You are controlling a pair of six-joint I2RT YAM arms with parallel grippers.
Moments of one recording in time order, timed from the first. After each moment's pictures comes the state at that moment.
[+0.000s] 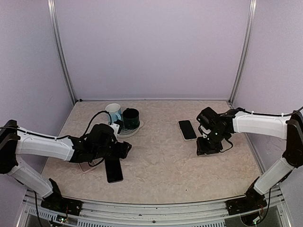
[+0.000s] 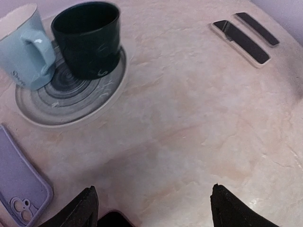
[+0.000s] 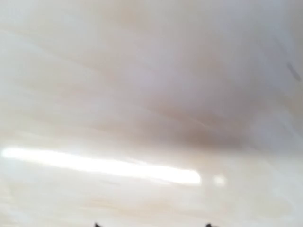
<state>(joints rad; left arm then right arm) -0.90 1.39 0.63 0.15 -0.29 -0.31 0.62 1.51 0.98 -0.81 0.03 0.55</state>
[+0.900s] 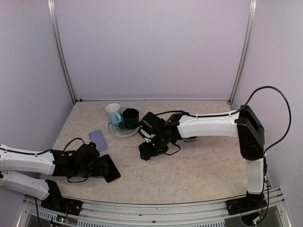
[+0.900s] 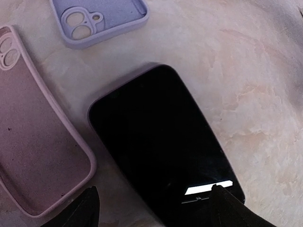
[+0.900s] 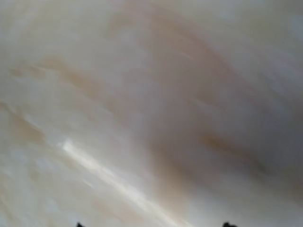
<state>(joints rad) -0.90 1.11 0.40 -0.30 -0.33 -0.89 1.02 2.03 1.57 -0.64 -0.01 0.47</state>
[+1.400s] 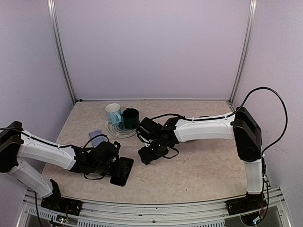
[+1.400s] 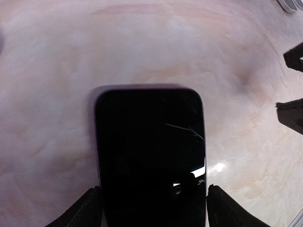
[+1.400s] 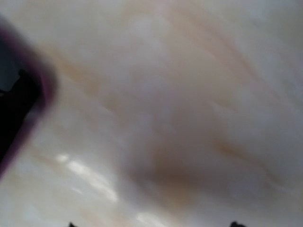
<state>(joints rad) -0.98 1.40 0.52 -0.09 -0.22 -0.75 1.07 2.11 1.63 -0.65 0.05 0.42</state>
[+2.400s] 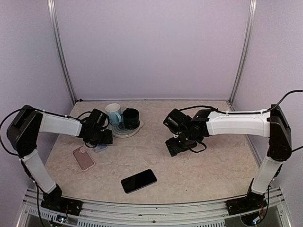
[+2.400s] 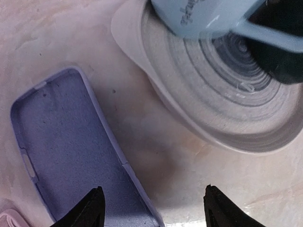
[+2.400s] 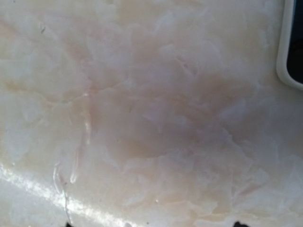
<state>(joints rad) -0.47 1.69 0.90 -0.19 -0.21 -0.48 0.95 1.76 1.31 -0.73 0.25 0.49</state>
